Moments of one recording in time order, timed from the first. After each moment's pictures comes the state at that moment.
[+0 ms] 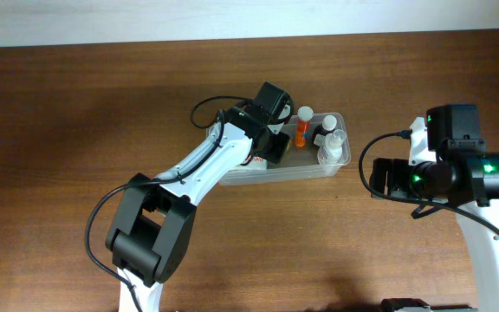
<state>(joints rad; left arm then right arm) -0.61 2.08 1.62 -0.69 0.06 -0.12 -0.05 1.24 1.31 -1.33 -0.05 0.11</state>
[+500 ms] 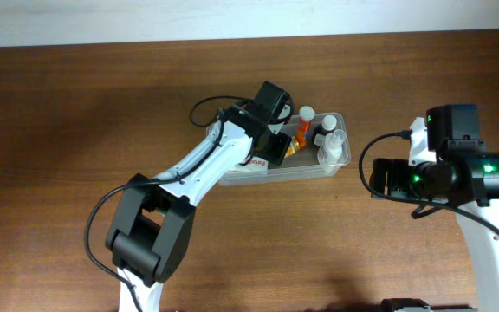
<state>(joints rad) -0.60 2.08 1.64 -0.74 0.06 -0.11 -0.05 1.24 1.31 -1.33 -0.05 0.11</state>
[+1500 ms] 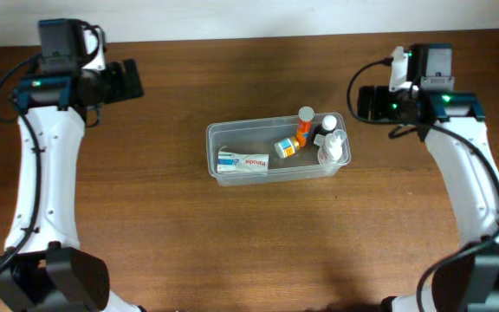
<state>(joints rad) 0.08 1.76 1.77 -0.91 0.05 -0.11 -0.05 1.65 1.45 -0.74 -0.04 0.00</state>
